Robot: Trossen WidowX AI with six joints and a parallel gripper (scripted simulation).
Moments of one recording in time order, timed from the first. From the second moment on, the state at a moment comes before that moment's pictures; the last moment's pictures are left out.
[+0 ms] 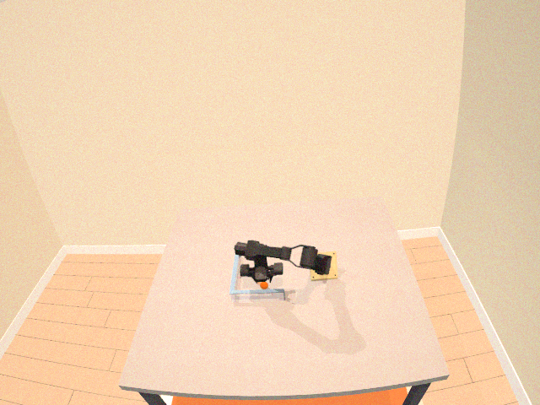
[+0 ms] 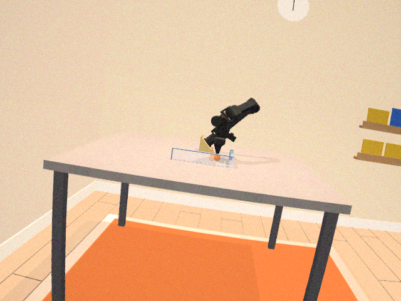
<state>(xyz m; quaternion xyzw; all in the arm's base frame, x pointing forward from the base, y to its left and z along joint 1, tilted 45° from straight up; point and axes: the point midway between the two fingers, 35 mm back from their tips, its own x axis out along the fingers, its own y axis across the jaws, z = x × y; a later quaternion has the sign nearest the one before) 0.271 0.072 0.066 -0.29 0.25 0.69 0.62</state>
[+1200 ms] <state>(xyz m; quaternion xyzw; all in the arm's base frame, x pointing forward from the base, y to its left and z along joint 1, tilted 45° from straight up) 0.279 0.058 0.078 -0.29 0.25 0.69 0.62</state>
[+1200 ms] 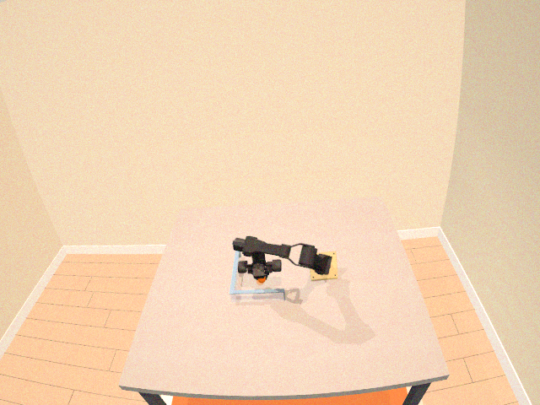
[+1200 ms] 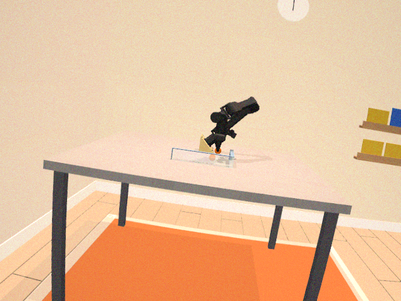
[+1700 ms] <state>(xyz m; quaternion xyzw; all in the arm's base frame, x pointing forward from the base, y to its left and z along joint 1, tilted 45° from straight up) 0.280 0.003 0.135 -0.29 0.25 0.69 0.62</state>
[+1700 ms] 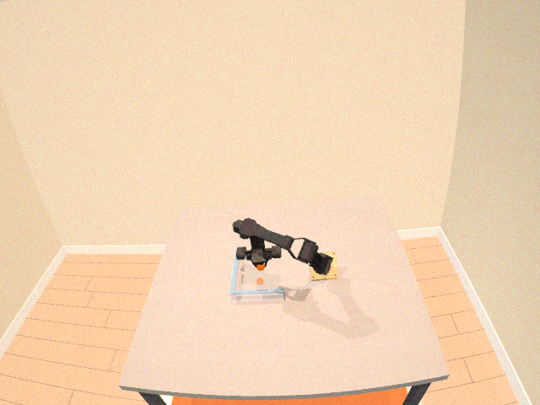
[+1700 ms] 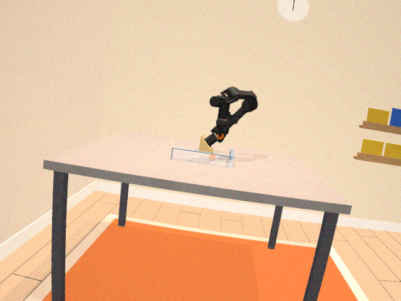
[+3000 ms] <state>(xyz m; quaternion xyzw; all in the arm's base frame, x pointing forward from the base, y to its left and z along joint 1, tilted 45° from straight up) 0.292 0.061 0.041 -0.29 0.25 0.69 0.62</state>
